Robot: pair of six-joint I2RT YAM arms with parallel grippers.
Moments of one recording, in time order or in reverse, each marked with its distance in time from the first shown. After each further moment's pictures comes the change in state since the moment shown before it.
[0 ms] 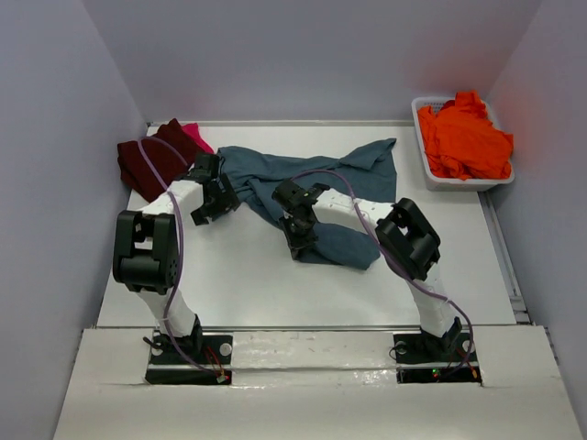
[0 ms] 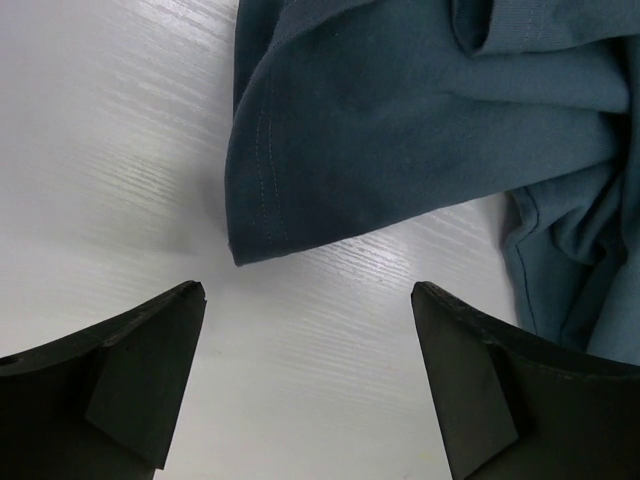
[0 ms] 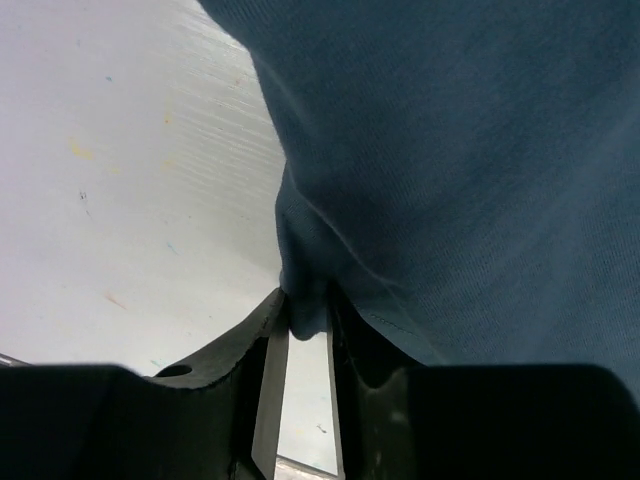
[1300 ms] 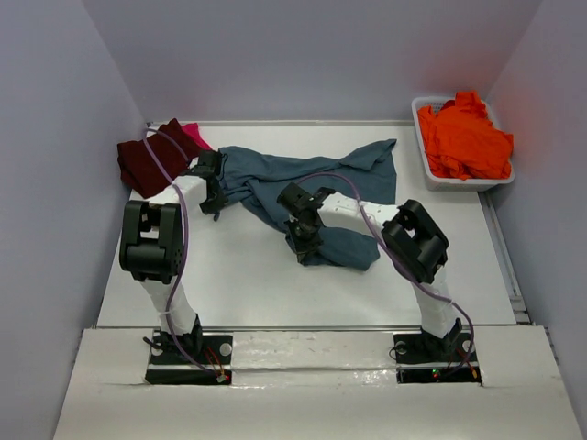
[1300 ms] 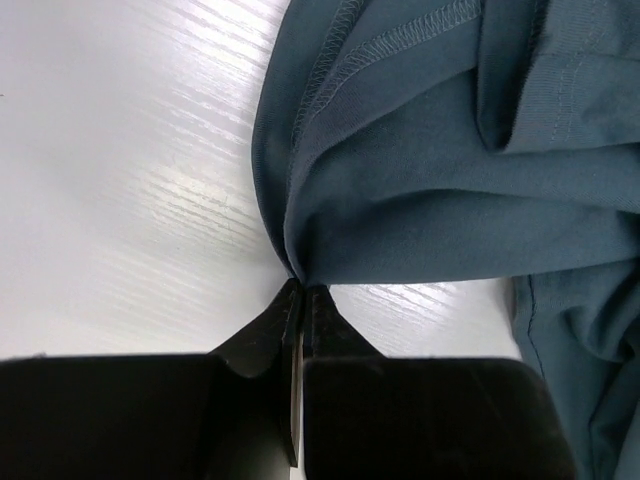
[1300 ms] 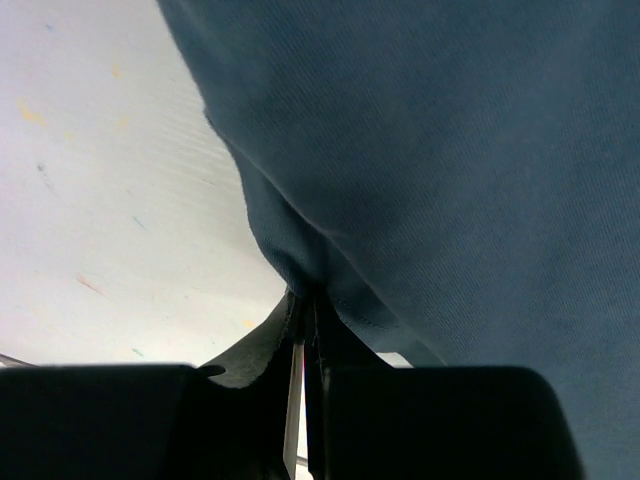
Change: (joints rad) left arm 0.001 0.102 0.061 0.043 -0.118 0.036; right arm 0.000 -0.055 -0.093 0.038 0.039 0.029
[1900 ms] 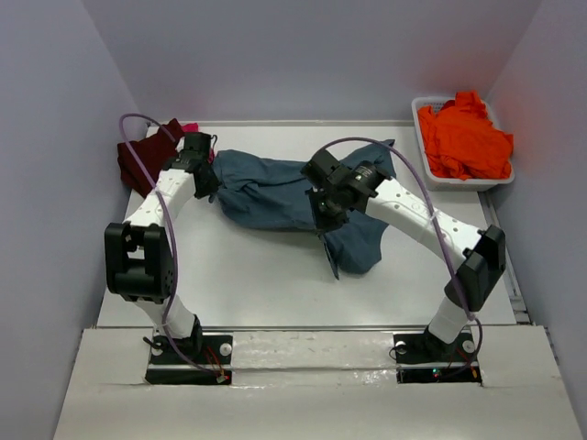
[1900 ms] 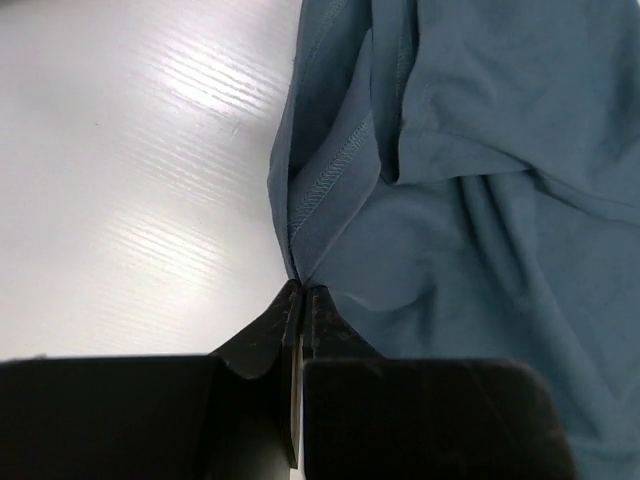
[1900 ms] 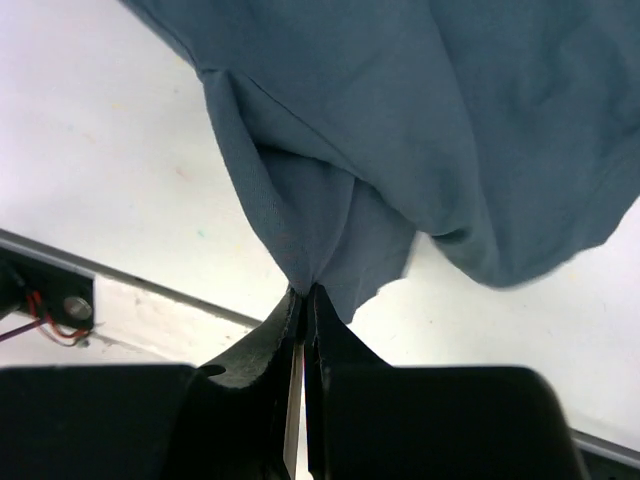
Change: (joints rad) left arm 0.007 -0.166 0.088 -0.129 0.030 -0.013; right arm 0.000 -0.370 0.090 -0.279 0.152 0.050
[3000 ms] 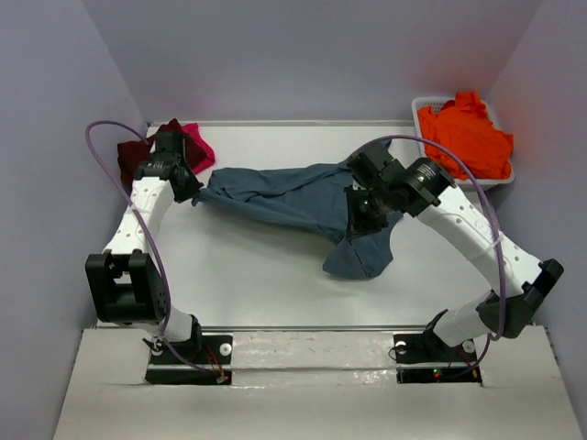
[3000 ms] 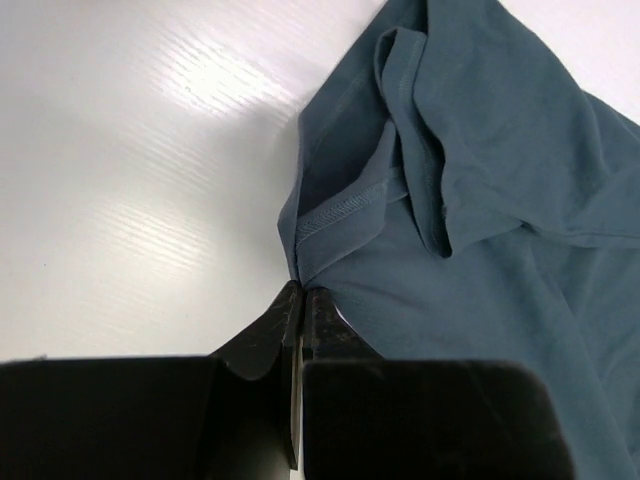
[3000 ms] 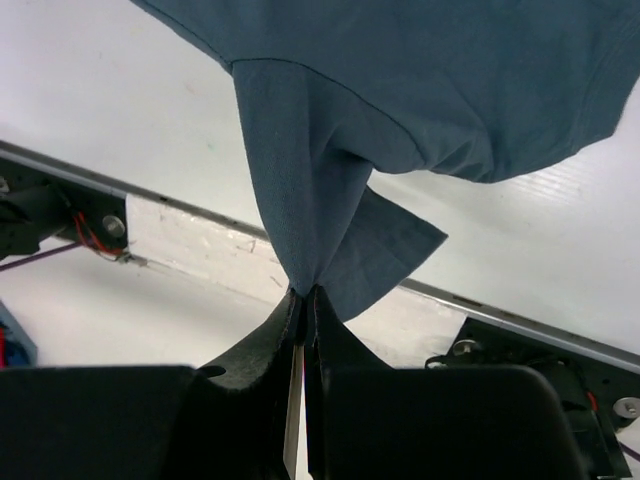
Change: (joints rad) left arm 0.118 -0.150 0.019 -0.136 0.060 0.020; right arm -0.081 -0.240 0.049 -0.255 -0.085 0.025
